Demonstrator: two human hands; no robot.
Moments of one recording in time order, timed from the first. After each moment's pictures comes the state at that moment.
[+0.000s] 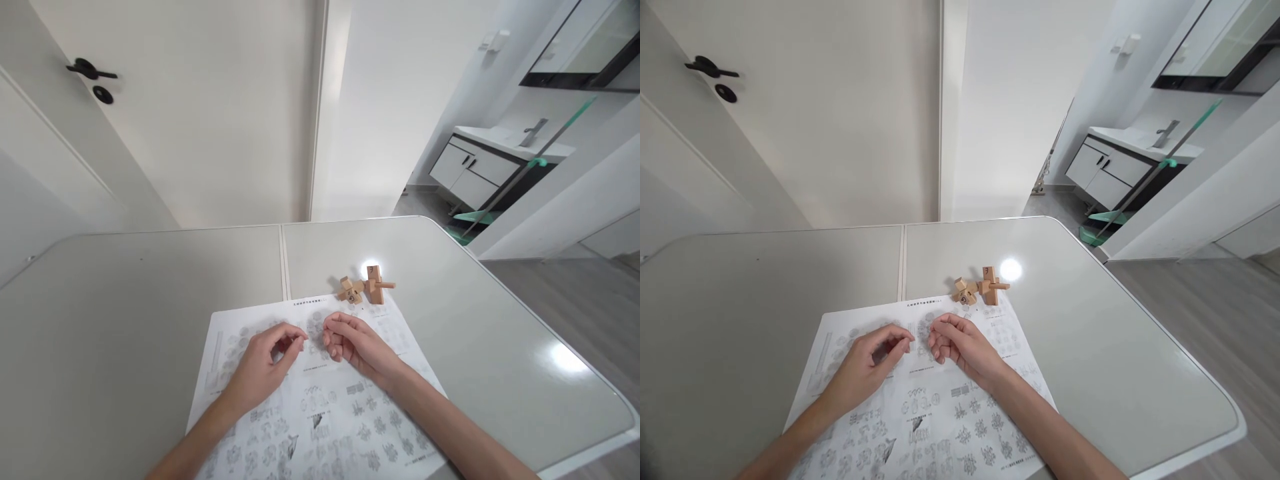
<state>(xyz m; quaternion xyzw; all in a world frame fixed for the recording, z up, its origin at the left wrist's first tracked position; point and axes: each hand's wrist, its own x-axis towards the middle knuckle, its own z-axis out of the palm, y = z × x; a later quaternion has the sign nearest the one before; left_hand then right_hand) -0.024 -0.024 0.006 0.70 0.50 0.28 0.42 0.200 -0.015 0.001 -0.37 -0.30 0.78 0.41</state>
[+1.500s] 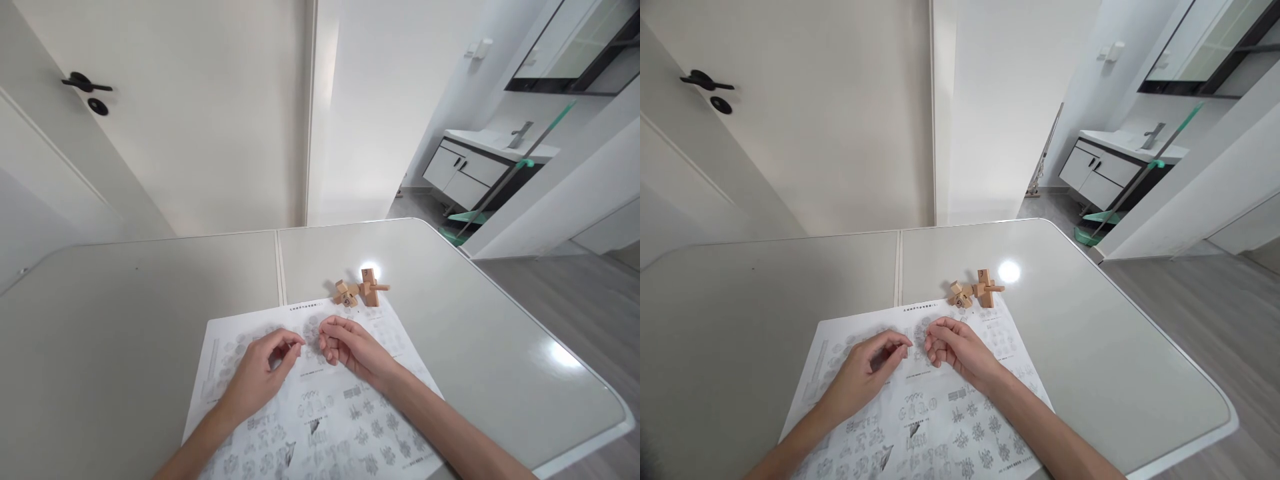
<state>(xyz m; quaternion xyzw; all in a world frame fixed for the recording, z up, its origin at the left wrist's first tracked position) -0.024 -0.023 0.005 0.71 0.50 0.27 0.41 0.199 -0.014 0.002 -0.36 -0.30 0.78 0.41</state>
